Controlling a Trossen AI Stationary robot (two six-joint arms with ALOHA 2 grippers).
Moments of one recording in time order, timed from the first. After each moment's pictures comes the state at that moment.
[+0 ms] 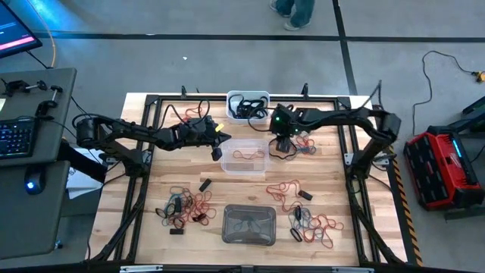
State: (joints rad) left arm 0.29 1.46 0.53 0.47 -0.03 0.01; right arm -0.44 1.69 0.97 -0.45 0.02 -0.27
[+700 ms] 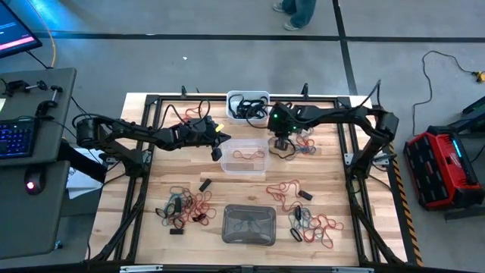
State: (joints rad) left arm 0.29 1.46 0.53 0.47 -0.03 0.01; right arm -0.45 1.70 1.03 -0.49 0.01 -0.27
